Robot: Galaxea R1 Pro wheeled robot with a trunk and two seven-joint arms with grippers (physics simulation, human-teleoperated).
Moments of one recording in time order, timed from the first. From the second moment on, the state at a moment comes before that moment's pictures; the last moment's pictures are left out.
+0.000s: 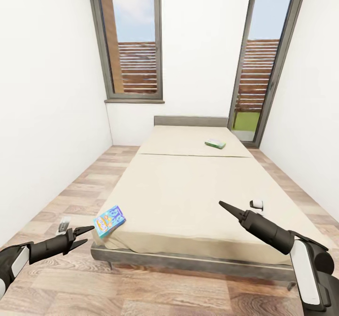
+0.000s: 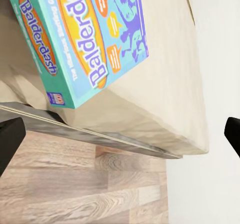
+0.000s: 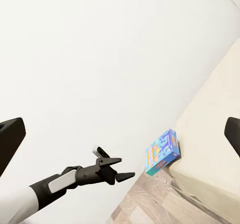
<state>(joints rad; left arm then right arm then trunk) -0.69 0.42 0.33 -0.36 0.18 0.73 -1.13 -0.30 -0.04 -0.36 -1.59 -0.48 0.94 1.03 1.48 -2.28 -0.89</state>
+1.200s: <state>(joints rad) -0.69 0.41 0.33 -0.36 0.18 0.72 -1.12 -0.30 -0.03 -0.36 -1.59 -0.47 0.94 1.03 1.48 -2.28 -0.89</state>
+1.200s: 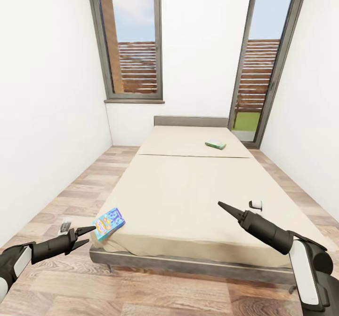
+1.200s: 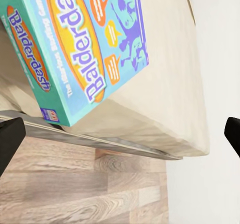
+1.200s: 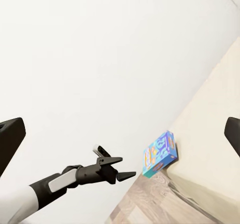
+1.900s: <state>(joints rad) -0.69 0.40 0.33 -0.36 0.18 0.72 -1.12 -0.30 -0.03 -0.36 -1.59 -0.47 0.94 1.03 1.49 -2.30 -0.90</state>
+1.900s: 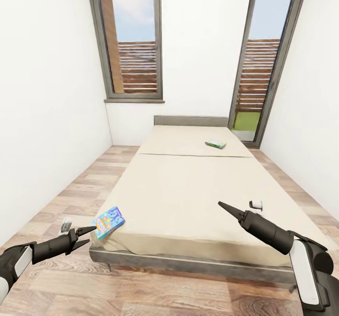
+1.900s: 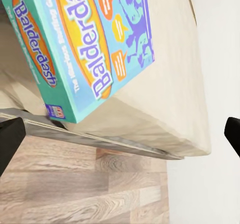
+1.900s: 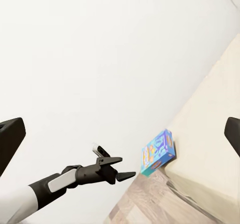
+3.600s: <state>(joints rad) -0.69 0.40 0.33 -0.36 0.18 0.72 -1.12 -0.30 -0.03 -0.36 -1.59 -0.47 0.94 1.03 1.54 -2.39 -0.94</state>
